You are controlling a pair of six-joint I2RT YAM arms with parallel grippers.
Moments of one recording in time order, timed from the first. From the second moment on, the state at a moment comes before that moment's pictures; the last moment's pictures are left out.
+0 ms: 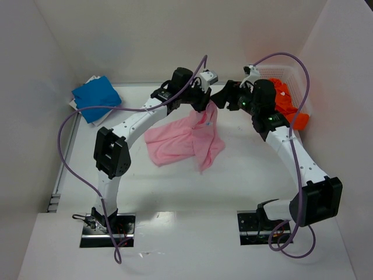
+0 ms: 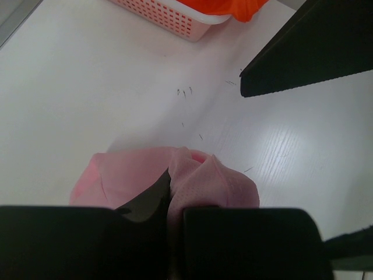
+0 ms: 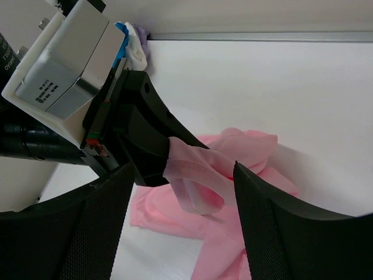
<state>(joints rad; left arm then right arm) -0.59 2.06 1.97 -0.38 0.51 0.08 0.25 1.31 1.19 -0.09 -0.34 0.42</state>
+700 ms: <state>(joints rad) -0.59 2.06 1.97 -0.38 0.53 0.10 0.31 1.38 1.19 -0.09 -0.29 0.37</state>
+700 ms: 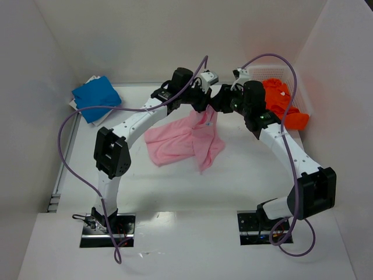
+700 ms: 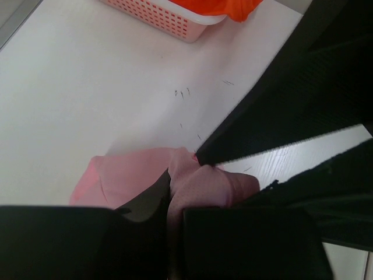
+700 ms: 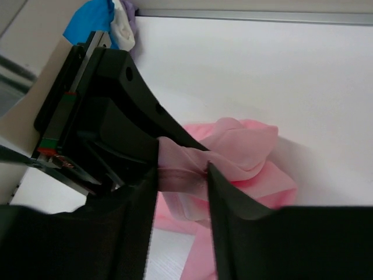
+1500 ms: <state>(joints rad) -0.57 2.02 1.85 -0.36 0.47 0.09 0.32 1.35 1.22 -0.14 -0.12 0.31</state>
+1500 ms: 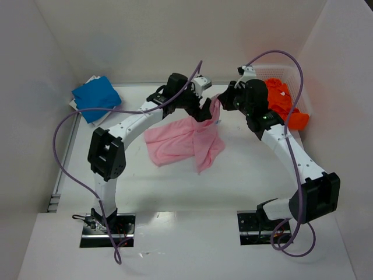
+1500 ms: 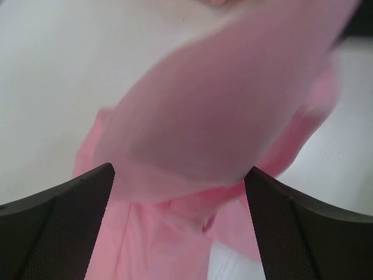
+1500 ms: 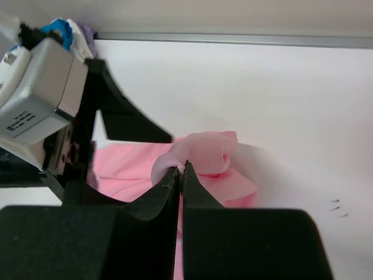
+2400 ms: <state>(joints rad) -0.40 1.81 1.28 -0.49 -0.18 -0.32 0.23 1.31 1.17 -0.20 0.10 0.33</state>
